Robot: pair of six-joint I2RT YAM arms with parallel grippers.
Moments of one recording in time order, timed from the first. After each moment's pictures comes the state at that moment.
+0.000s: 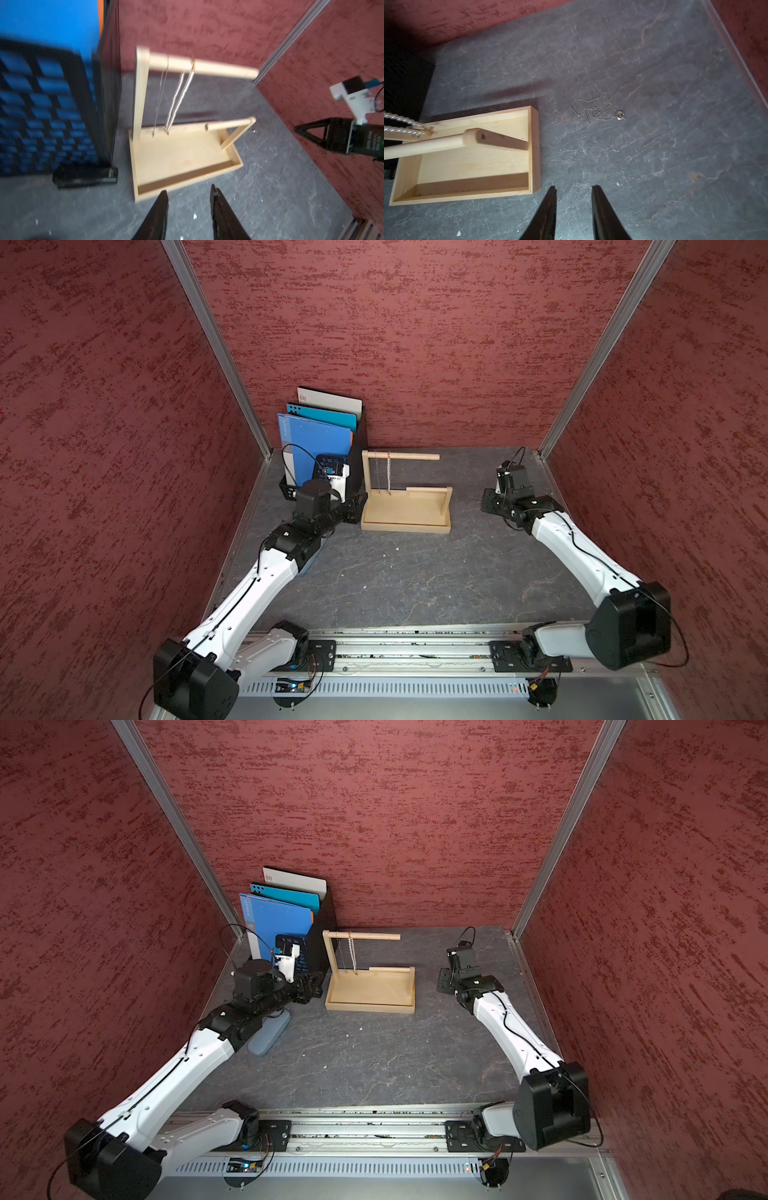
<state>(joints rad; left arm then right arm) -0.39 1.05 0.85 -0.28 0.16 -0.36 0.22 1.40 1.12 -0.59 0.12 0.44</state>
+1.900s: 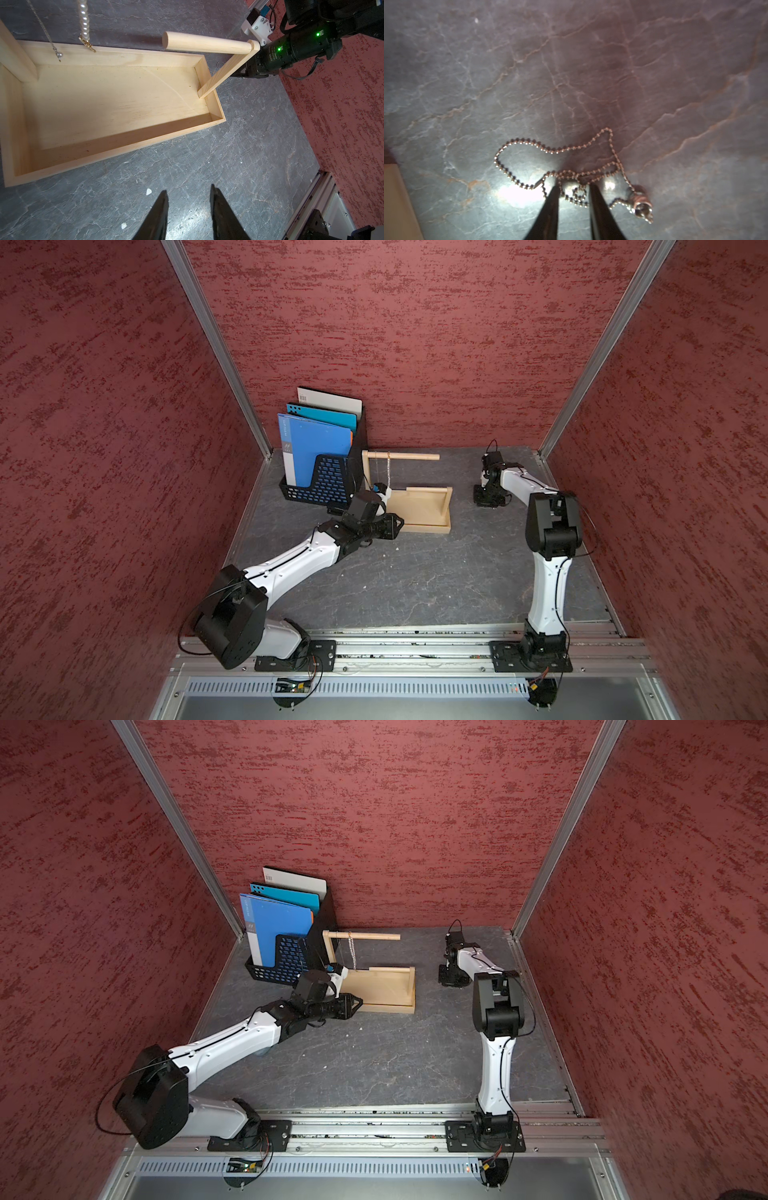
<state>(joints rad) -0.62 1.39 0.90 -0.16 0.18 -0.51 0.06 2.21 1.70 -0.80 0.00 0.19</state>
